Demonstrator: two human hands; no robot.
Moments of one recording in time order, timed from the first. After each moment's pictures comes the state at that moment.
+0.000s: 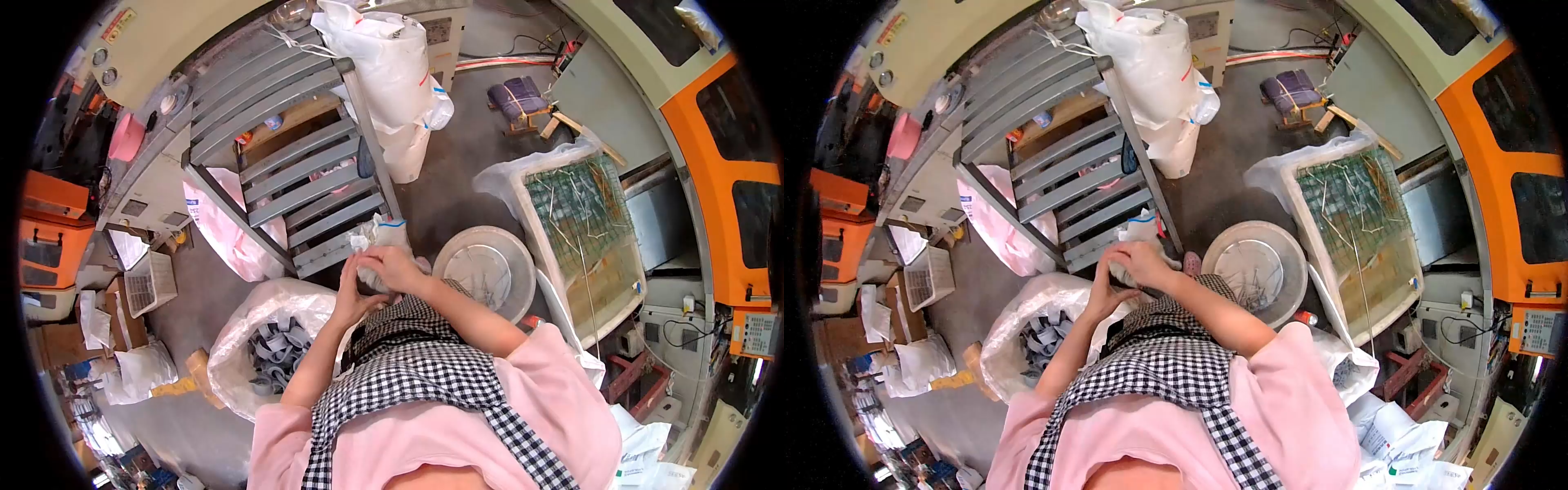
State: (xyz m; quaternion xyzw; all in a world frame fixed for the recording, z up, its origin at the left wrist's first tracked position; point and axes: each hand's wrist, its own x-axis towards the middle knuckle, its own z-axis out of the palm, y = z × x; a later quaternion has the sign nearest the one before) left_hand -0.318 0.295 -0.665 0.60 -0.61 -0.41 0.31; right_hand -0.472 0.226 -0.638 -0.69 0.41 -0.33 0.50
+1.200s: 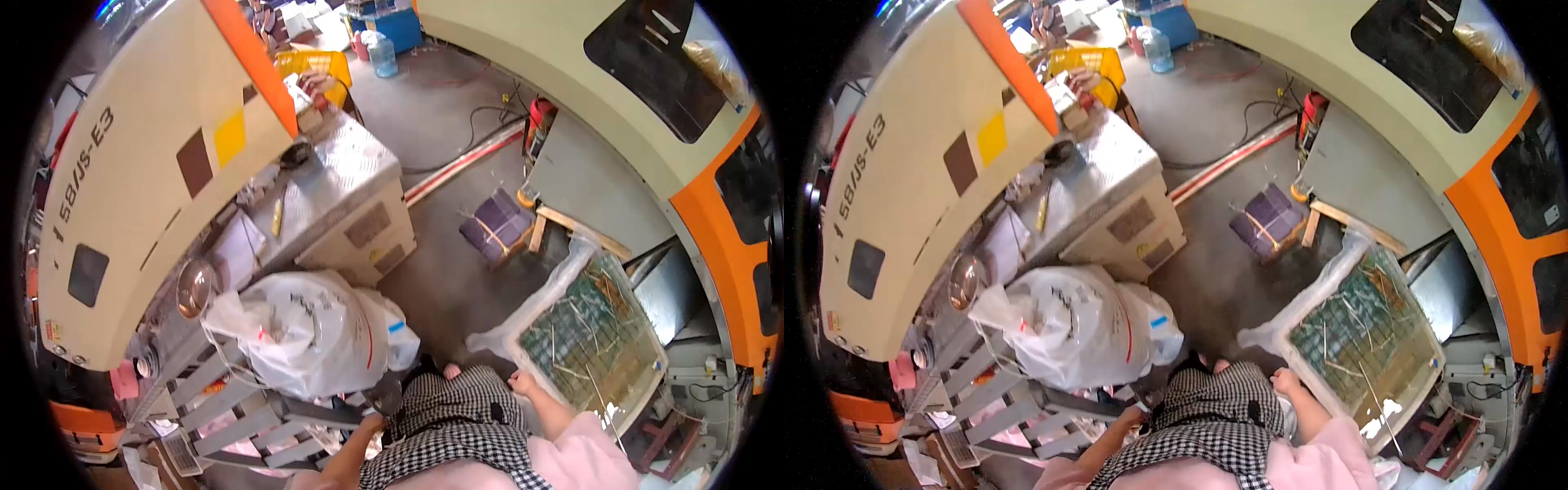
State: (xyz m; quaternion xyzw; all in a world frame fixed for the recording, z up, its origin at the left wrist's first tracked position) left_hand -0.414 -0.150 -0.891 0.42 -0.64 -0.51 -0.38; right_hand -0.920 -0.087 -0.884 -0.45 0.80 0.00 0.39
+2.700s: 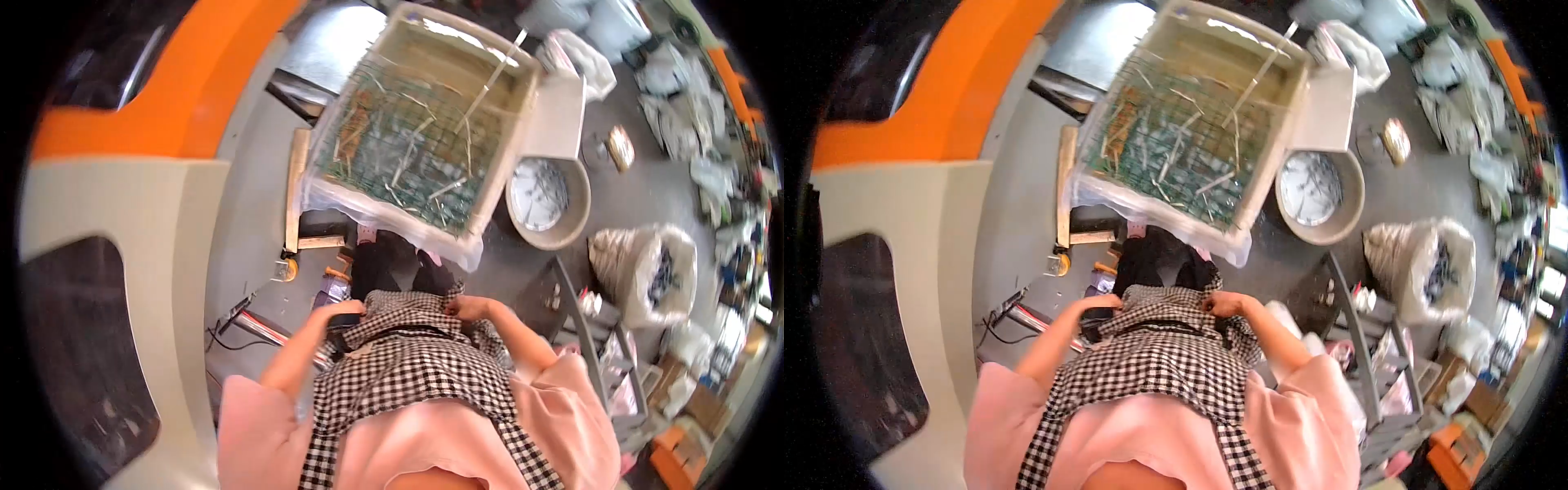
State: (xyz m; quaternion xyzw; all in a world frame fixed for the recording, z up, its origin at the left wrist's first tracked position) left_hand -1.300 -0.601 -0.871 -0.28 -0.59 -0.08 -0.76; right_hand -1.050 -0.310 -0.807 0.11 0.68 -0.52 0.51
